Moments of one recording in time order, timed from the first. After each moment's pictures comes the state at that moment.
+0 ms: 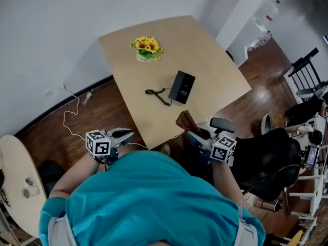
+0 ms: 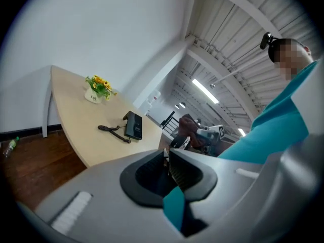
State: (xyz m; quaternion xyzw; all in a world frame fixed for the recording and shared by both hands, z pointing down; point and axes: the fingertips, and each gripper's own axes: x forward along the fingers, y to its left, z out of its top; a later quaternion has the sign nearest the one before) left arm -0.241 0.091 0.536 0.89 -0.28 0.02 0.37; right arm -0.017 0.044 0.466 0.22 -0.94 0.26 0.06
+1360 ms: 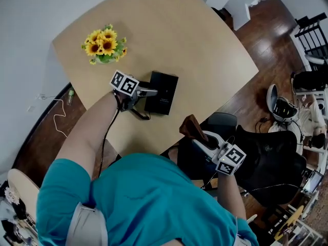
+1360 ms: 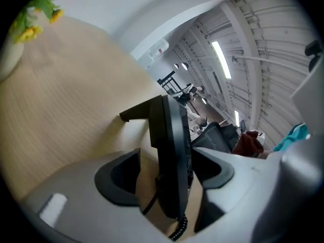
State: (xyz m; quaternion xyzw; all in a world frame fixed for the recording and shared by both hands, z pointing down) left arm -0.049 -0.279 0.690 0.85 -0.10 0.21 0.47; right arm 0.091 -0.086 0.520 0.29 -0.90 0.32 0.08
